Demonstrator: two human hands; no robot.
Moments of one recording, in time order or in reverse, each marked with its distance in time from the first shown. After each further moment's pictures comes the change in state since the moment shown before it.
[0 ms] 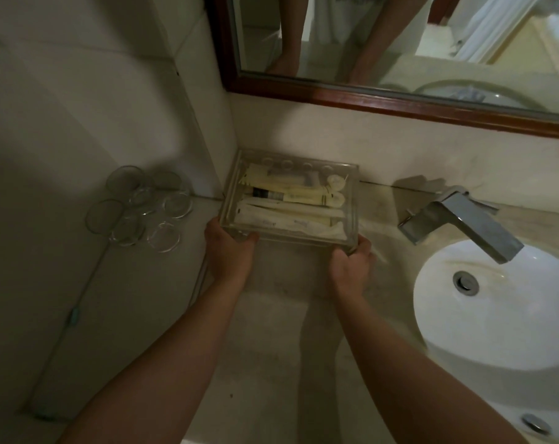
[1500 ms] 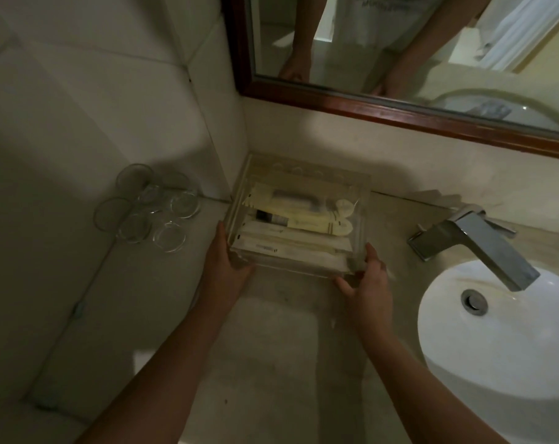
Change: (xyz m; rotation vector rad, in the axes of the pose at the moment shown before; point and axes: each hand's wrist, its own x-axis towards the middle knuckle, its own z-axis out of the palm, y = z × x) left_hand -0.012 -0.031 -0.026 0.001 -0.260 0.069; right_hand 0.002 0.020 -0.040 -0.405 -0.188 -0.400
